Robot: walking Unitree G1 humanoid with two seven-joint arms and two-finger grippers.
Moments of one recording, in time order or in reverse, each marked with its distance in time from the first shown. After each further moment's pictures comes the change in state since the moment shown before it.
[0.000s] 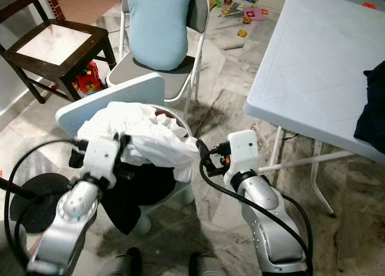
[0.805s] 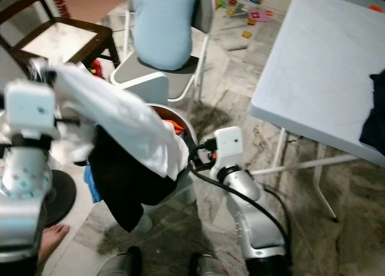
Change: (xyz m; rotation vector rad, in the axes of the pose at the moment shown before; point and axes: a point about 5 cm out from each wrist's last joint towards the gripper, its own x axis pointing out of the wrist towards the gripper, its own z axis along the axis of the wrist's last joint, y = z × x) left arm -0.019 0.074 0.108 0.283 -0.360 0.411; right arm 0.028 0.021 -0.010 0.058 -0.022 0.040
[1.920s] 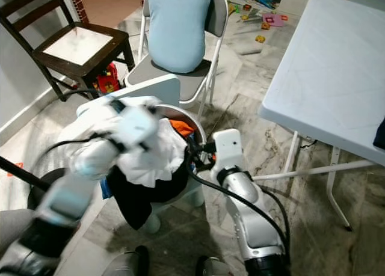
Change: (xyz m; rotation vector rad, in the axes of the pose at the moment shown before) left arm -0.003 -0.139 -0.014 0.050 -0.047 -0.844; right arm -0.001 -0.009 -0.004 -0.060 -0.019 -0.035
